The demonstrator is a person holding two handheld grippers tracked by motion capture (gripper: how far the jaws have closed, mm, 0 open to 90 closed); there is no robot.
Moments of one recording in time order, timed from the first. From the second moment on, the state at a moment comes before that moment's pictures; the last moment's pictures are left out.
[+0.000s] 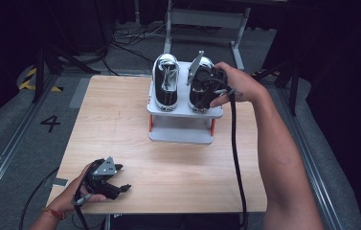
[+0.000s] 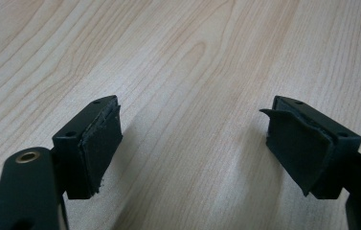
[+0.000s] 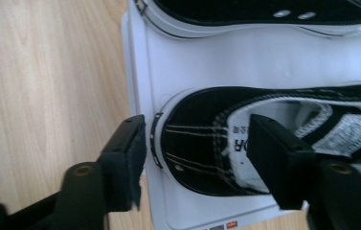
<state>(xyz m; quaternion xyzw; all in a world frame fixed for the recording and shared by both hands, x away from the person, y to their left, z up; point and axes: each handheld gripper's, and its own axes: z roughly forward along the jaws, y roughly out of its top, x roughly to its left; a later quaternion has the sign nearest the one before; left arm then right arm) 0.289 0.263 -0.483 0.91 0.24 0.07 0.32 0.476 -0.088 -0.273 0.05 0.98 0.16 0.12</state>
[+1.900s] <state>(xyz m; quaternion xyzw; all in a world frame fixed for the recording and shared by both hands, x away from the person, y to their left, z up) 0.290 0.263 -0.483 0.92 0.24 0.06 0.32 0.368 -0.242 -0.381 0.22 0.92 0.26 0.18</state>
